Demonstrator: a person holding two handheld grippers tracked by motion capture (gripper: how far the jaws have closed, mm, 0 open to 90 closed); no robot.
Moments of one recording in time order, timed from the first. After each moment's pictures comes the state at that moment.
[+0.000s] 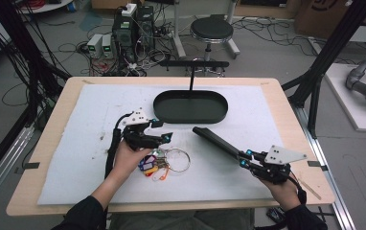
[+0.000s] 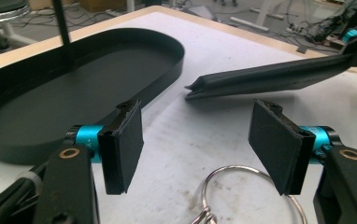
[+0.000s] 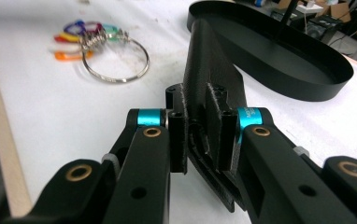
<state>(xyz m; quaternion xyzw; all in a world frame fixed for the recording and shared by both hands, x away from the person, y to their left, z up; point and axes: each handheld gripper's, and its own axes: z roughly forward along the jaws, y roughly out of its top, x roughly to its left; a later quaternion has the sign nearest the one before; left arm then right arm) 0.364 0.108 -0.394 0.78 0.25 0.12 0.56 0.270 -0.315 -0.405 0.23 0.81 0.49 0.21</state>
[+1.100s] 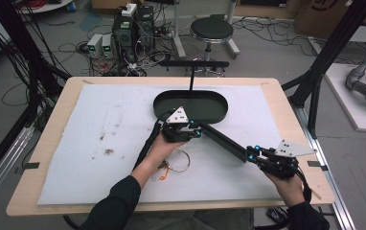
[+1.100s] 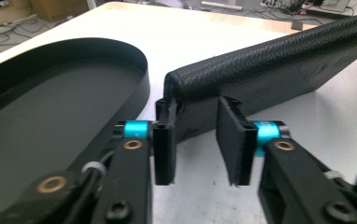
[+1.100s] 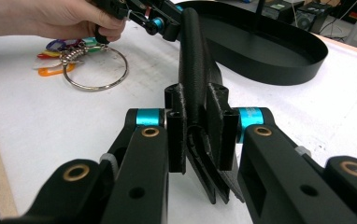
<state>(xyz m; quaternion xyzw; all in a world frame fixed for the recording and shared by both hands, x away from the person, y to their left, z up) 0.414 0.015 -0.429 0.82 0.16 0.12 0.54 0.282 -0.339 -0.406 0.28 0.79 0.50 0.19</state>
